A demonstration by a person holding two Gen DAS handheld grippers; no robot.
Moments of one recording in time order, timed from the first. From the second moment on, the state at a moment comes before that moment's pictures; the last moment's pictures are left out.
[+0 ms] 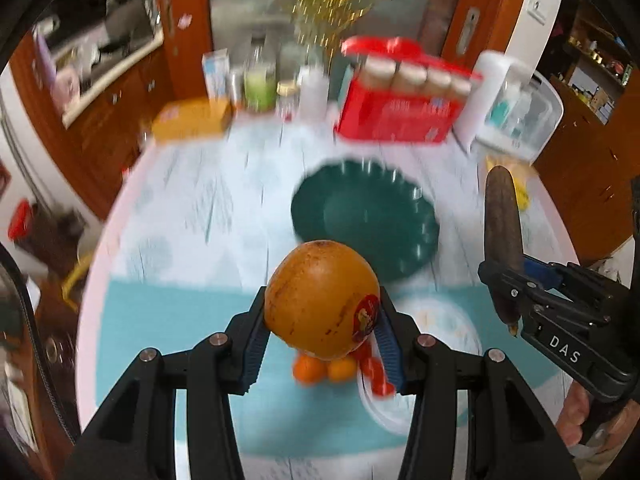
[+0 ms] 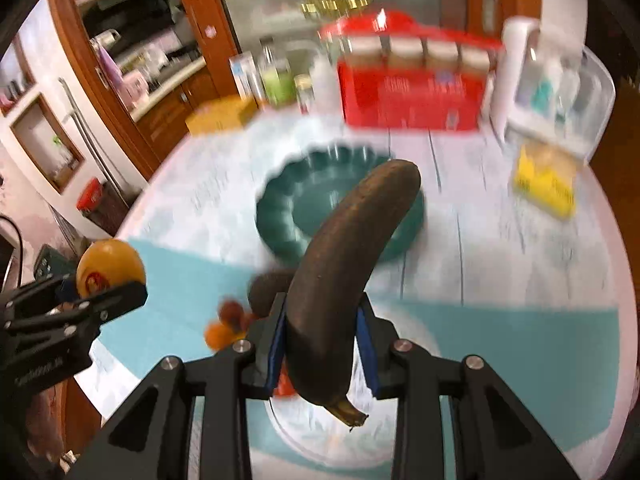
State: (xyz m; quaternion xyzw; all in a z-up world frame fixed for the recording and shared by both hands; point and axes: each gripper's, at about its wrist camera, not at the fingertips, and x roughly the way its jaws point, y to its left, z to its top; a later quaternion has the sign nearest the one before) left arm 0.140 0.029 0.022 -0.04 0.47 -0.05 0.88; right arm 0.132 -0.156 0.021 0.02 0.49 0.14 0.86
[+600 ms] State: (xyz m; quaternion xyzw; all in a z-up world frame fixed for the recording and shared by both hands) left arm 0.308 -0.011 -0.130 -0.04 0.55 -0.07 0.83; right arm 0.274 -0.149 -0.096 0.01 0.54 0.11 0.83
